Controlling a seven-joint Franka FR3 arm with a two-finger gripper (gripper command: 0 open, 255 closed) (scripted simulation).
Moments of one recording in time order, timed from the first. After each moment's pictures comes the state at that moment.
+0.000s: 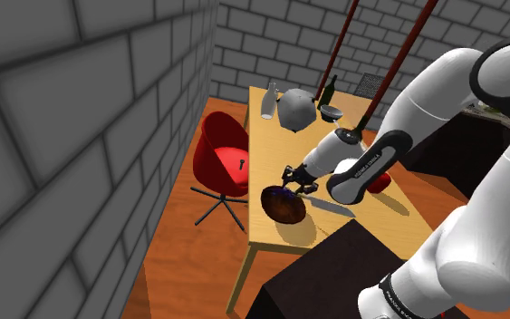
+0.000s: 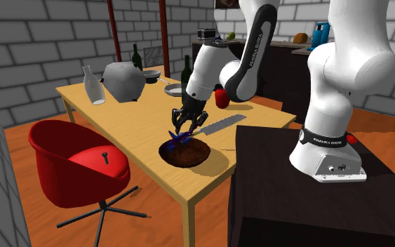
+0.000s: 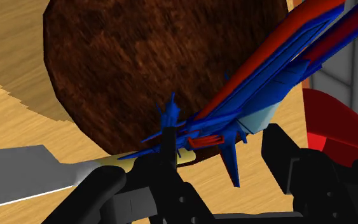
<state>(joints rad) 0.14 0.15 -0.37 -2.74 -0.58 3.24 1.41</state>
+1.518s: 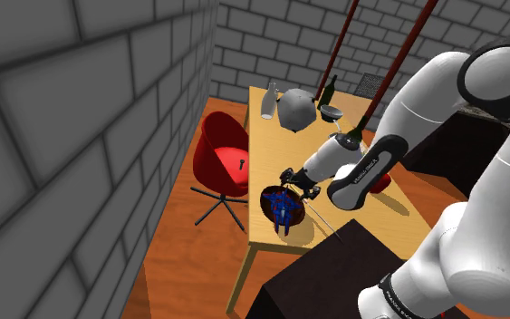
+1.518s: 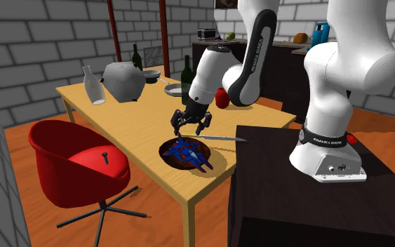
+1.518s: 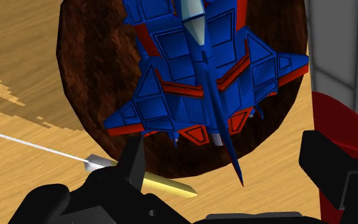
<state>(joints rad) 0.29 0.19 -0.51 -2.76 -0.58 3.30 1.42</state>
